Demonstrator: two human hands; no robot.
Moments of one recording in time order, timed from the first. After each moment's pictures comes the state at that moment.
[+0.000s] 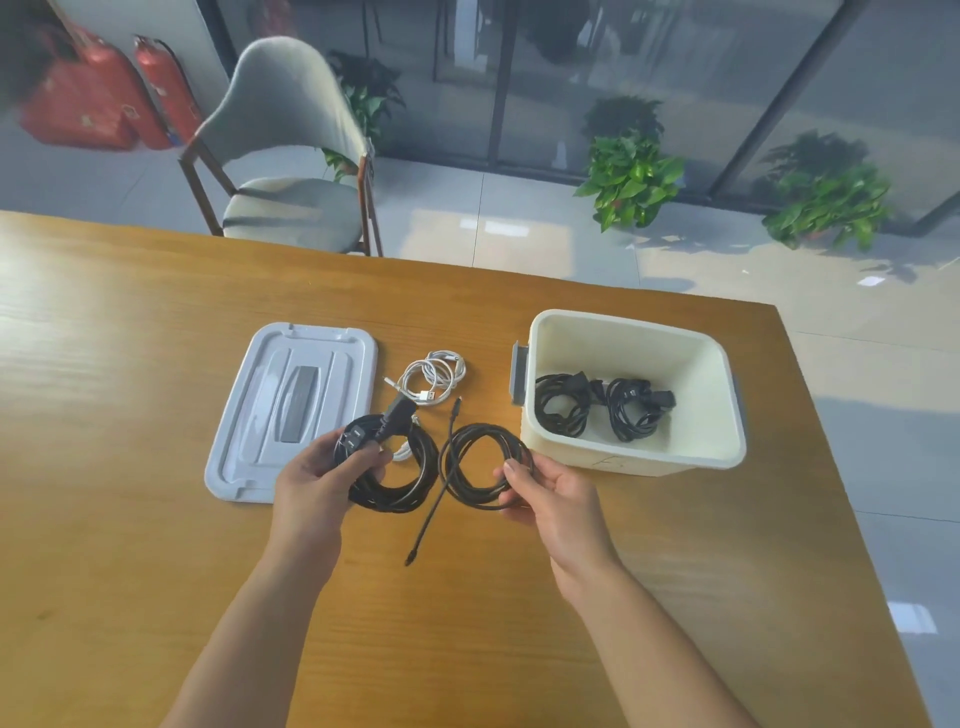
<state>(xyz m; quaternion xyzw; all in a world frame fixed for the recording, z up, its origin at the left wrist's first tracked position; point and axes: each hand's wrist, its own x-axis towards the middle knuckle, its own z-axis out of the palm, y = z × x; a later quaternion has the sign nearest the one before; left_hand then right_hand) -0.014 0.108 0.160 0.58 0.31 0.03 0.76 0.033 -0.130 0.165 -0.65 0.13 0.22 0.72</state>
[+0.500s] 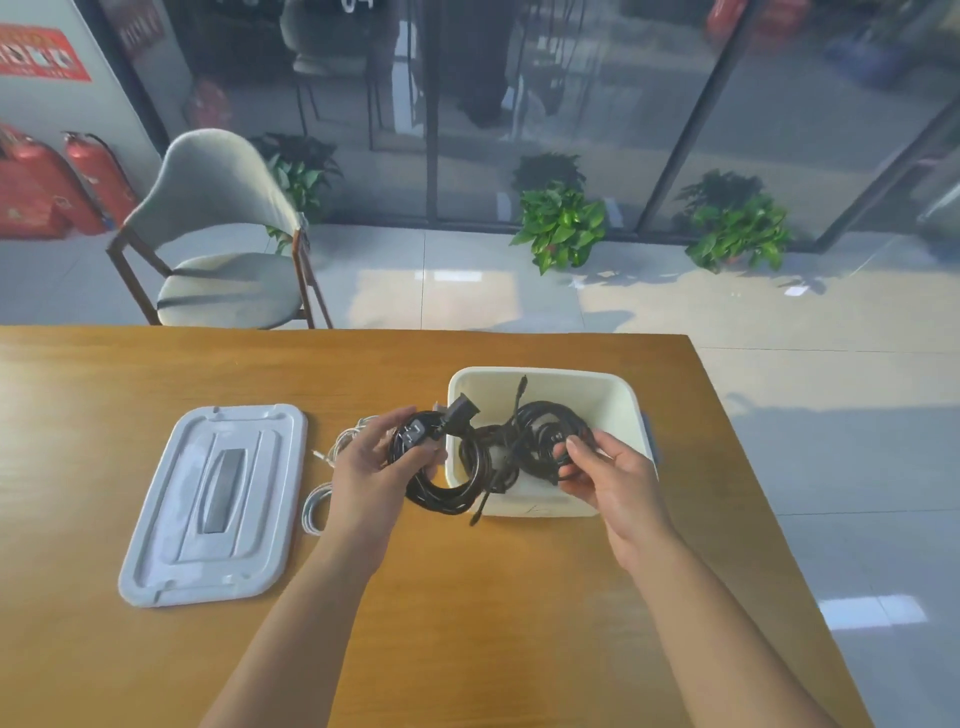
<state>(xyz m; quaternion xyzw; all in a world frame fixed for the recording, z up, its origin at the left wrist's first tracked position) 0.081 0.006 0.207 0.61 0.19 0.01 0.77 0.115 -0.248 0.213 -0.67 0.16 0.10 0.71</state>
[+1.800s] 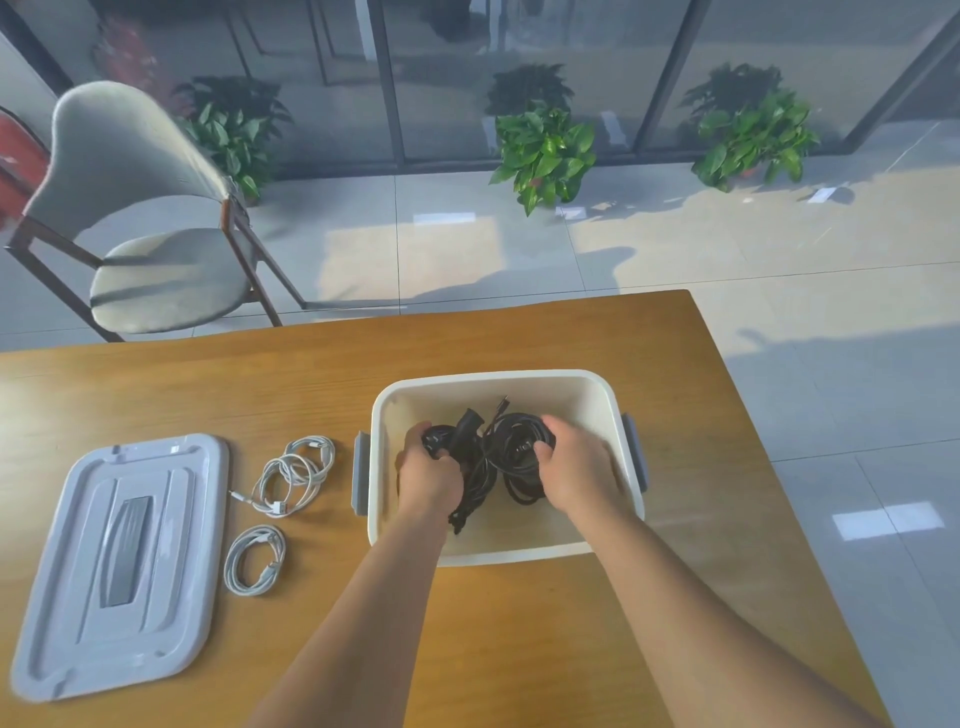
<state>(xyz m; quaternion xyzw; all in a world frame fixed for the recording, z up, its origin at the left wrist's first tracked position) 0.205 -0.116 0.124 0.73 0.36 -0.16 0.55 0.225 -0.284 0.118 -0.95 0.10 0.17 0.25</state>
